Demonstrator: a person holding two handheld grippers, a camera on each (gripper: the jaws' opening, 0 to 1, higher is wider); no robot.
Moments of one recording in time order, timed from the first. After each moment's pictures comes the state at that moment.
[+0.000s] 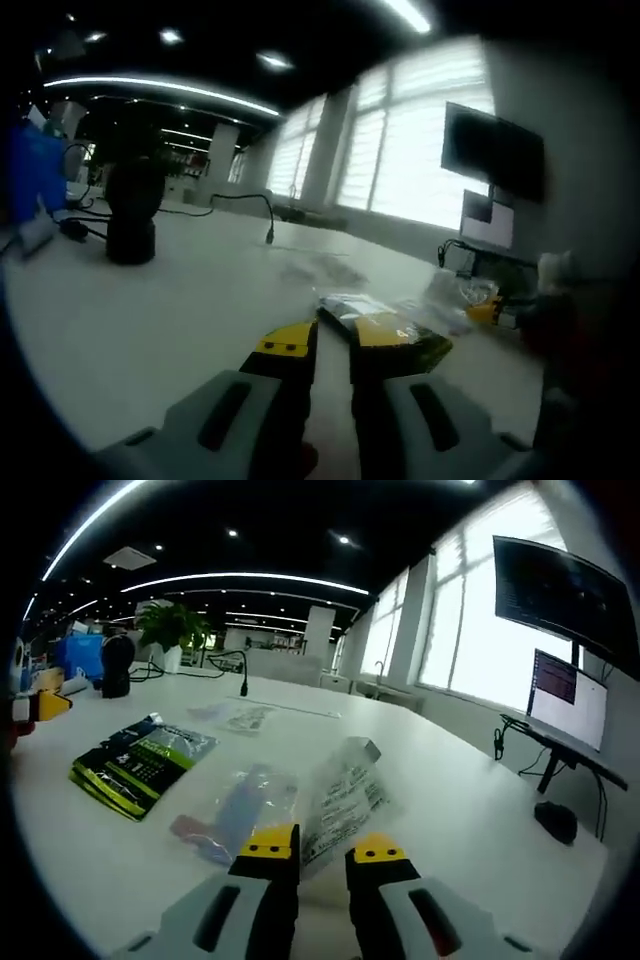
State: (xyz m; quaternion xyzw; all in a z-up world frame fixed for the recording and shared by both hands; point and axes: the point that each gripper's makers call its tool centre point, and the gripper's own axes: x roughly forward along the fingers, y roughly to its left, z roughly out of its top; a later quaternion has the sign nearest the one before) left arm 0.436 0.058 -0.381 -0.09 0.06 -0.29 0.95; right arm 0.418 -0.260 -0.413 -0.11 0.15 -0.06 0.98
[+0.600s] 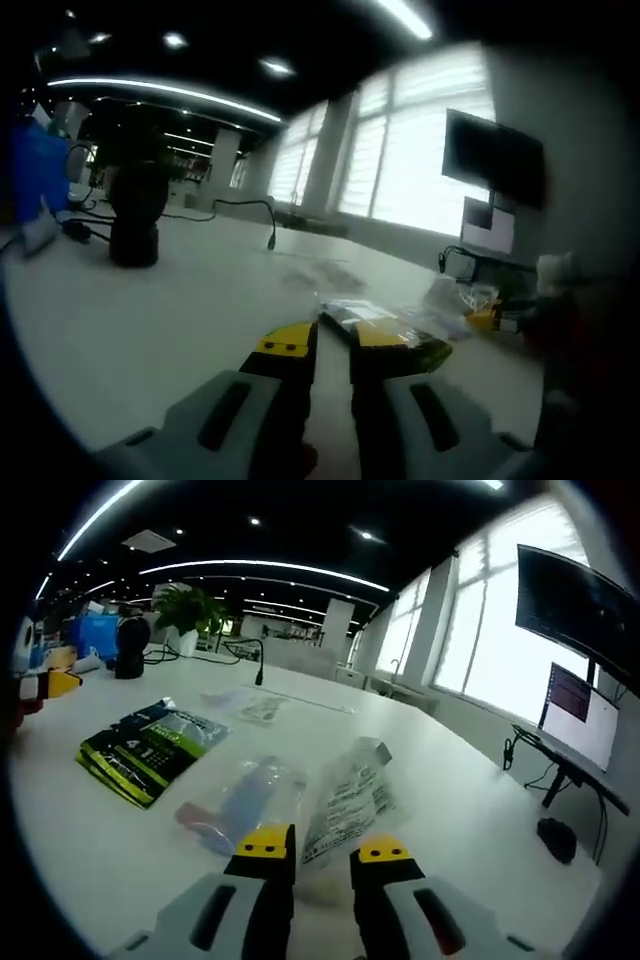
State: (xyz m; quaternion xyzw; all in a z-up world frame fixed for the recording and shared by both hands) left arm 0.433 0.061 -0.378 -0.10 0.04 -0.28 0.95; right arm 0.420 -0.253 -0.413 -0.14 0.17 -0.03 0.98
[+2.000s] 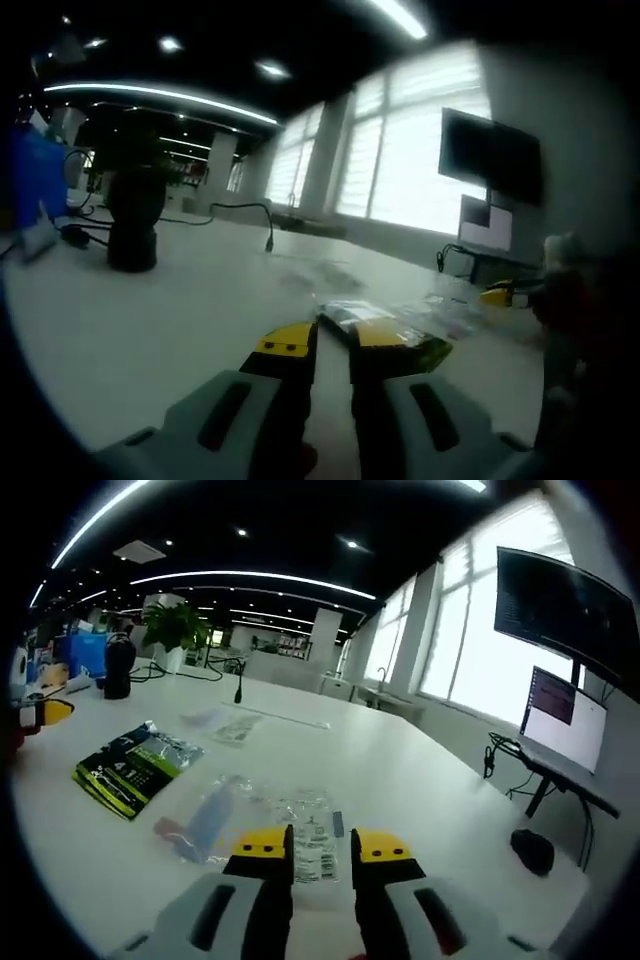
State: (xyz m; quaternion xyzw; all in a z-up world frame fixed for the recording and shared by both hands) left arm 0.433 0.060 -0.376 -0.09 0.04 -0.29 0.95; right arm 0.407 -0.292 -0.379 -0.13 0.14 -0.05 0.98
